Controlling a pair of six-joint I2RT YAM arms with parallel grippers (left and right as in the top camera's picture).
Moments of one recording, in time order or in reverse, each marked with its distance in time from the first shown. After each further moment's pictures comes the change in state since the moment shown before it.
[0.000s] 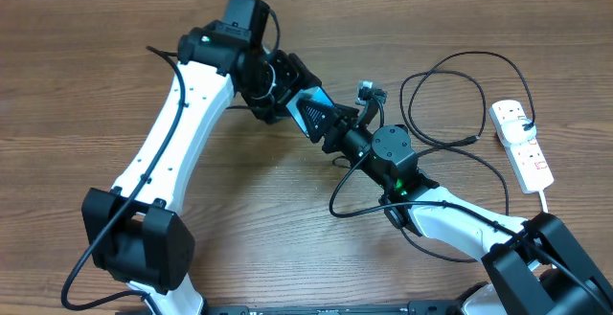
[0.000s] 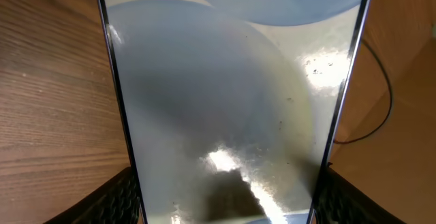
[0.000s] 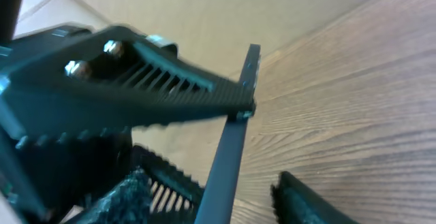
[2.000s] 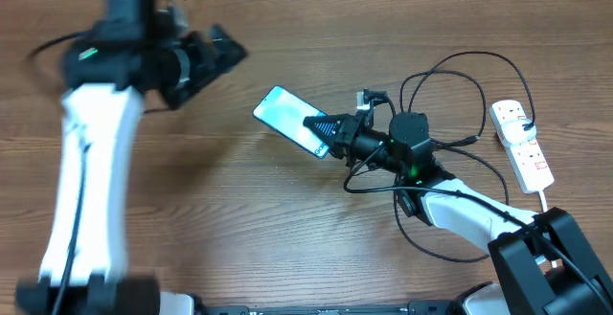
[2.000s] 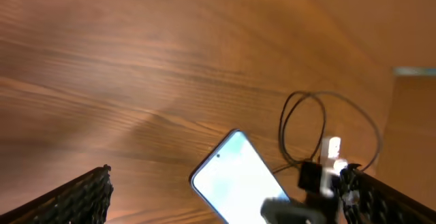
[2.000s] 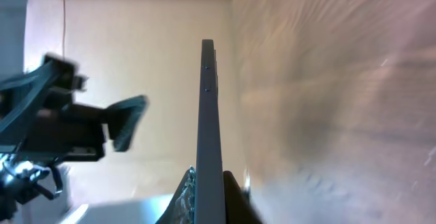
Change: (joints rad) left arm 0.337 -0.288 0.007 -0.081 -0.076 0.466; right arm -0.133 0.008 0.003 -0.071 -0.552 0.598
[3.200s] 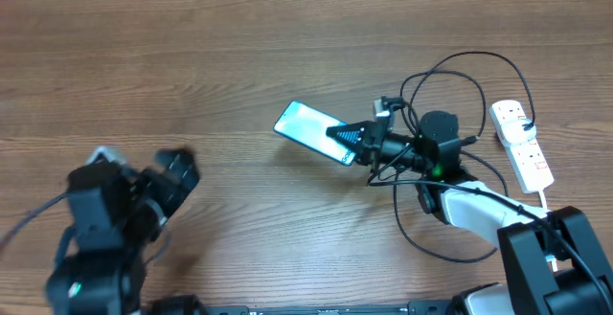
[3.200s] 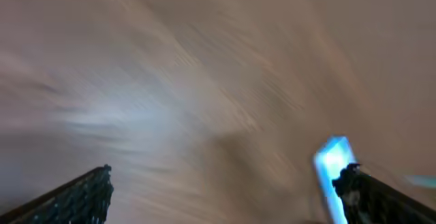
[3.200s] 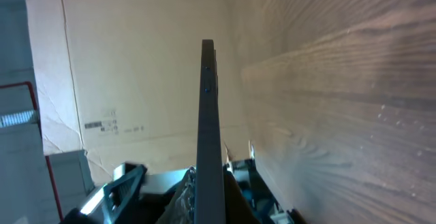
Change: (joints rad) left arm 0.084 -0.809 -0.833 0.236 -0.202 -0.352; right arm -0.171 0.000 -0.072 0.024 -0.228 0.005
